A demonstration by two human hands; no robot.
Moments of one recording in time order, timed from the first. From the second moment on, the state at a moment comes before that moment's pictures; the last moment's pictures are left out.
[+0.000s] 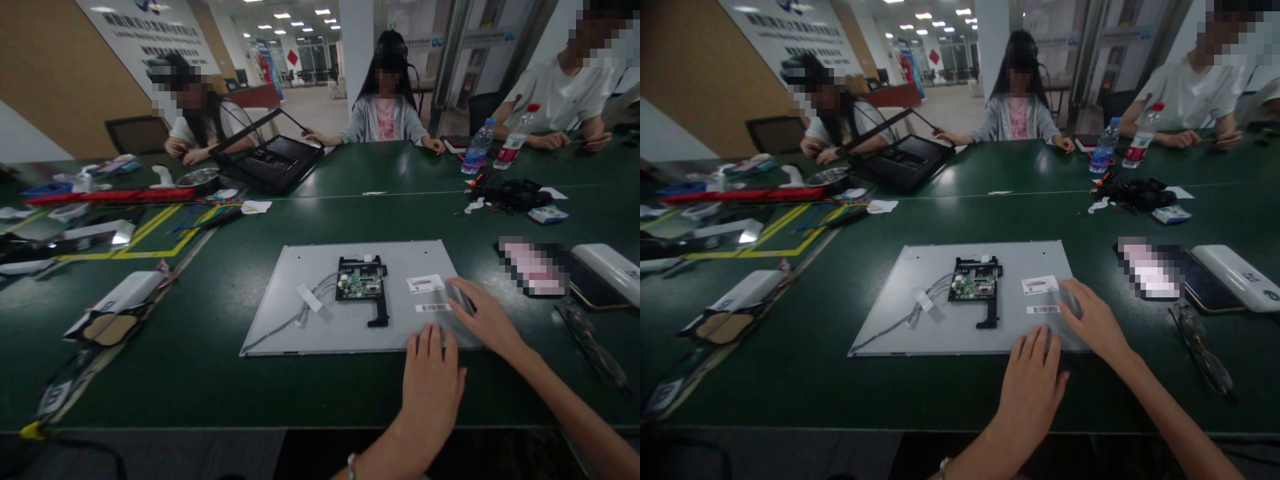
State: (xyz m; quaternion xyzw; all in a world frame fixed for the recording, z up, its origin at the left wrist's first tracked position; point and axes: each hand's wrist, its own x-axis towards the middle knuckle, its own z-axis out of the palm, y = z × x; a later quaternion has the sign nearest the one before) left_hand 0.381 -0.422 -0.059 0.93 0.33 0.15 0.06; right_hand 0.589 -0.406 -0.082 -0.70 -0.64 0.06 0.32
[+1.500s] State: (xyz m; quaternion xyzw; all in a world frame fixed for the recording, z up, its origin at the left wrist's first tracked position) left_hand 0.248 -0.352 -0.047 0.88 0.46 0.14 -0.02; right_hand 0.422 -0.320 -0.048 -0.60 -0.78 0.08 0.15
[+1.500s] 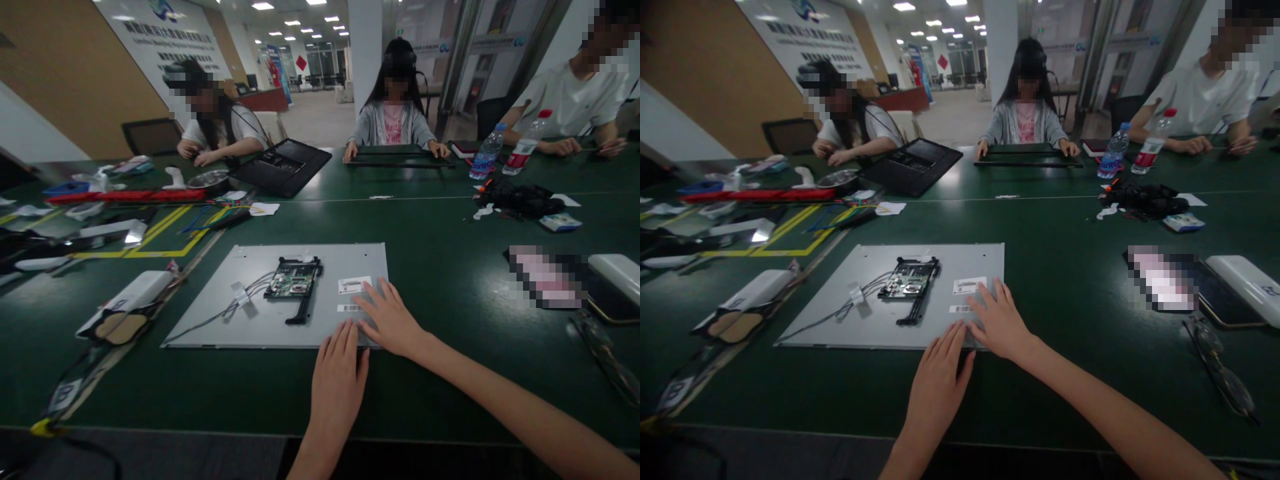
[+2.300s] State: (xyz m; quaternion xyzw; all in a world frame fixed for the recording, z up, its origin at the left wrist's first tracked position) left_hand 0.162 -0.251 -0.022 0.82 0.52 0.21 -0.06; right_hand 0.367 -0.291 -0.044 -0.61 -0.77 0.10 0.16
